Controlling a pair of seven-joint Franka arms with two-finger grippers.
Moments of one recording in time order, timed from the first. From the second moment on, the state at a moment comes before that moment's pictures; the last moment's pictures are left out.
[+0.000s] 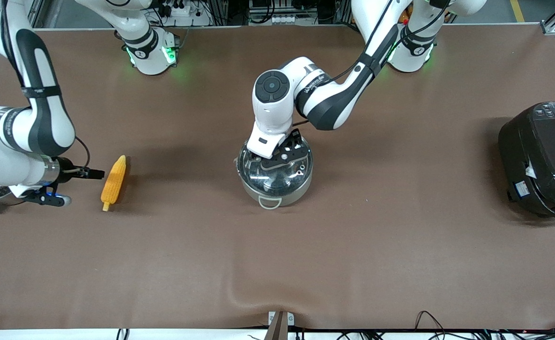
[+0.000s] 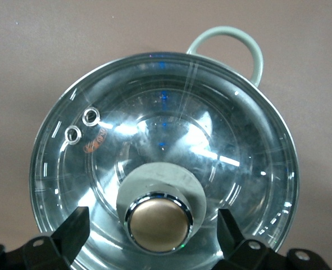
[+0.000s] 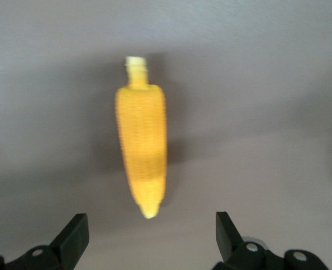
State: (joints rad) left arm -0.76 0.65 -0.10 -1.33 0.05 1.99 -1.16; right arm -0.13 0.36 -0.05 -1.88 0.02 1.95 -0.01
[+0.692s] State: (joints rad) left arm -0.76 0.65 -0.10 -1.32 0.05 2.00 -1.16; right arm -0.11 0.45 -0.04 -1.95 0.02 2.16 -0.01
